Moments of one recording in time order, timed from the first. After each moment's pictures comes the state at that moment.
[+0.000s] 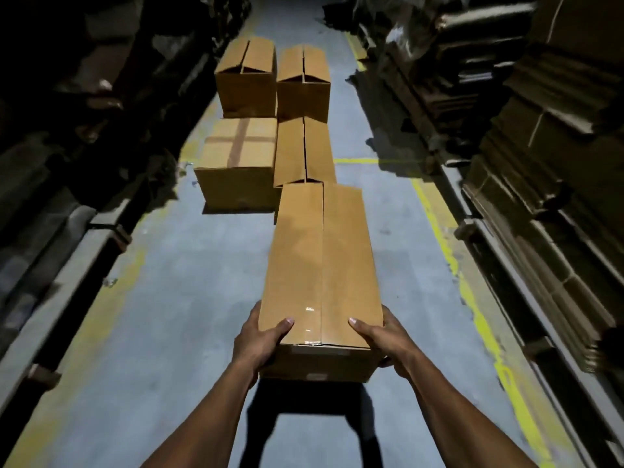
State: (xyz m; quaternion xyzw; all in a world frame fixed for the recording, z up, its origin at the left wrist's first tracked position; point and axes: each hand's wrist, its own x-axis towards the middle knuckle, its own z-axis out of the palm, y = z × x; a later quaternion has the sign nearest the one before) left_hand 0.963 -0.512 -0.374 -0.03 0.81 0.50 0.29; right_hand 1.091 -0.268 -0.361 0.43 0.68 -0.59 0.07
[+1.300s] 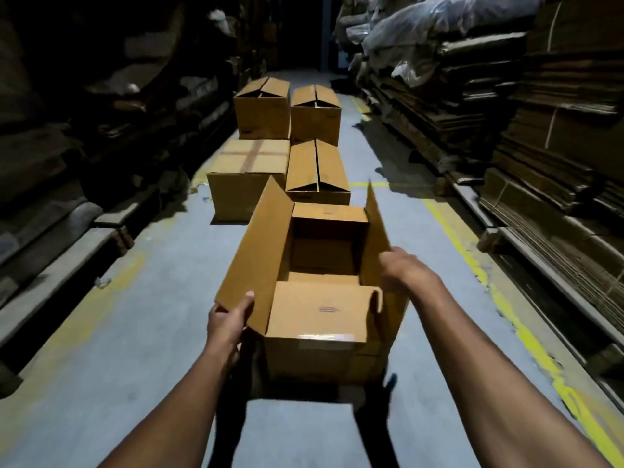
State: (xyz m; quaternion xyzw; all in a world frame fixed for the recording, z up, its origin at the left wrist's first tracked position) left_hand 0.903 -0.556 -0.524 -0.15 0.66 0.72 0.16; right_hand 1.006 -0.252 -0.393 0.29 0.95 -0.04 0.14
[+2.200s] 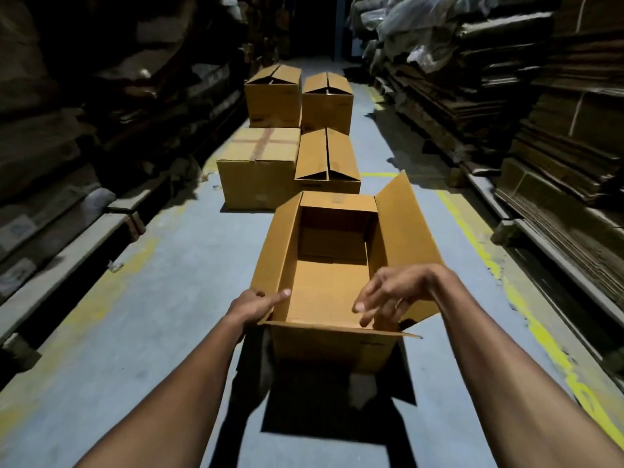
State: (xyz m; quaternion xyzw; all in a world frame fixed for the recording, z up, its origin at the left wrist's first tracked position) left_hand 0.887 -0.542 -0.523 0.00 0.87 0.41 0.29; right_hand 1.024 -0.250 -0.409 0.12 0.80 -0.44 0.39
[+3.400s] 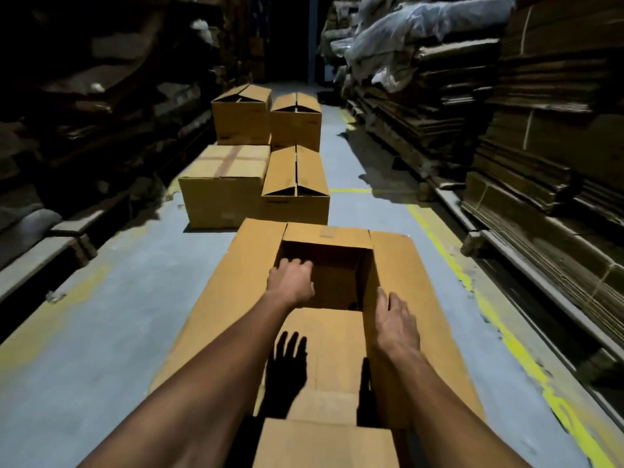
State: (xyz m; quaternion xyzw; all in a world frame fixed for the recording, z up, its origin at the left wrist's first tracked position) left_hand 0.881 -0.360 -0.493 0.34 0.94 0.07 0.03; right_hand 1.055 -0.215 -0.540 0.35 0.93 -0.05 0.02
